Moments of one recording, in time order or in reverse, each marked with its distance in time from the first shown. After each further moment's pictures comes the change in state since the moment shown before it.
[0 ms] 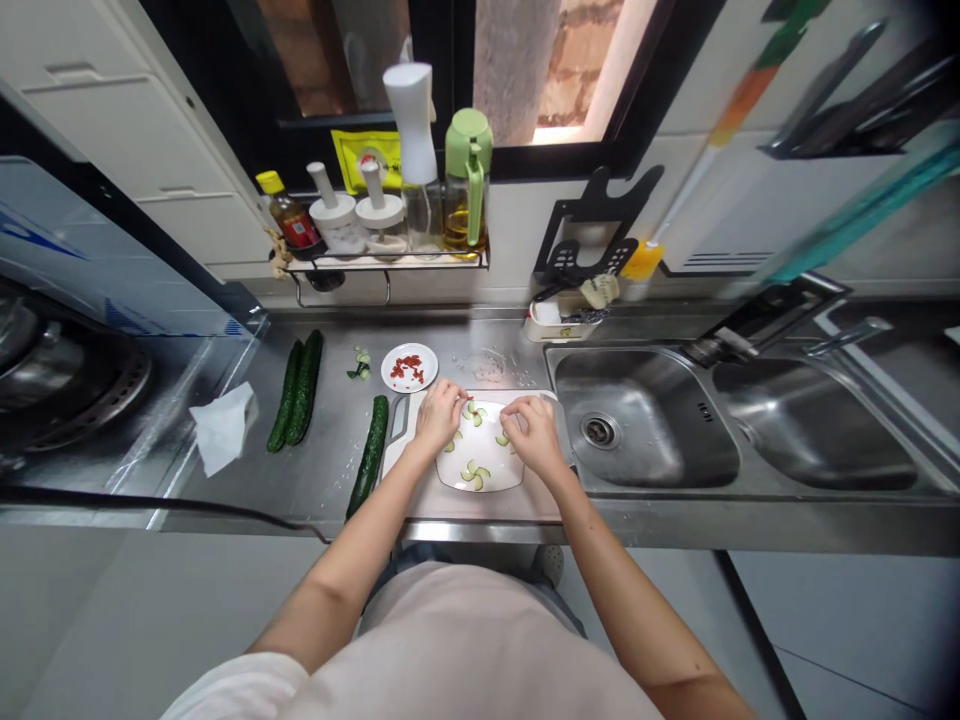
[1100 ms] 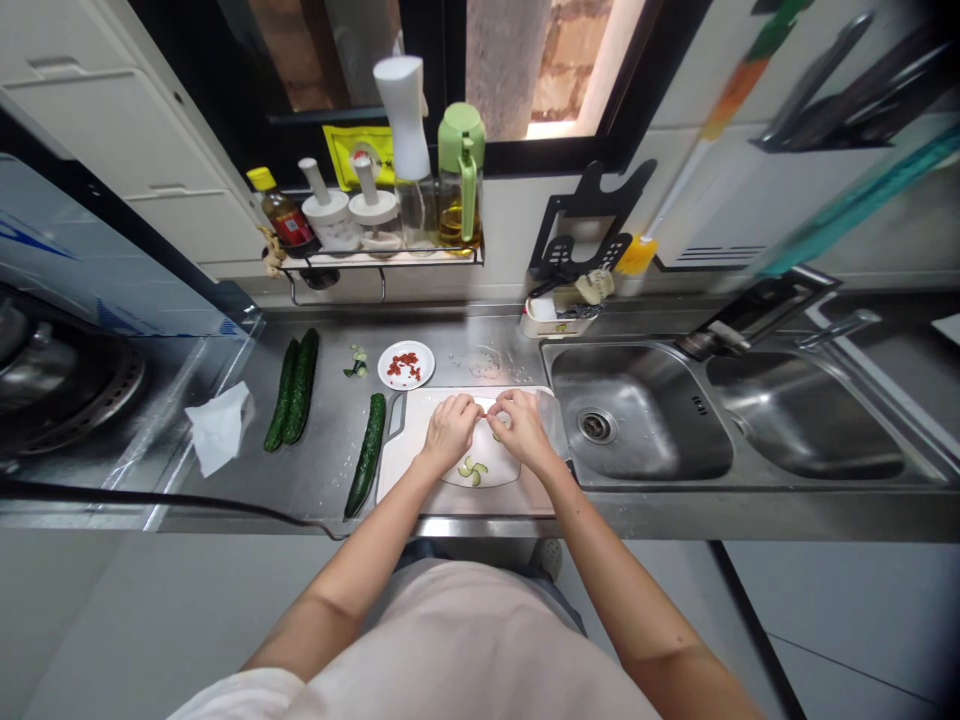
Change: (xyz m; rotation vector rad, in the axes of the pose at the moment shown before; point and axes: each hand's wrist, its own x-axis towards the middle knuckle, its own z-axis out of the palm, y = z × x) left_hand -0.024 0.026 0.010 0.166 -0.024 0.213; right_hand 0.004 -0.004 0.008 -0.036 -0.120 -0.034
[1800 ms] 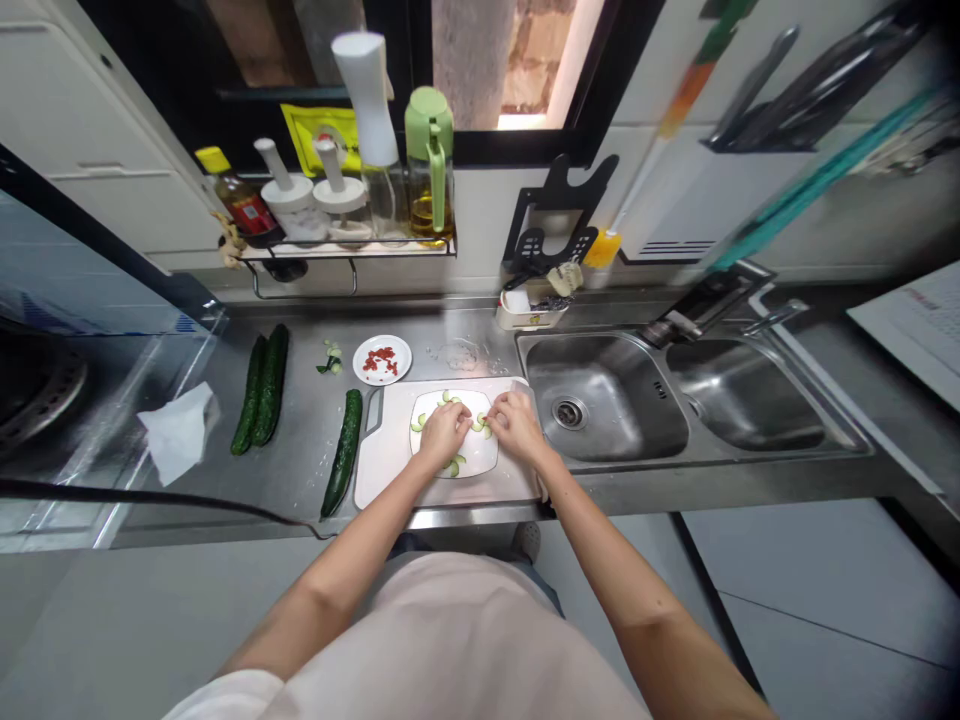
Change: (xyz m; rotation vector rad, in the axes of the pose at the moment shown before) left_hand -0.001 0.018 0.034 -0.336 -0.204 -0.308; right_hand -0.024 0.055 -0.007 -0.128 -0.109 0.029
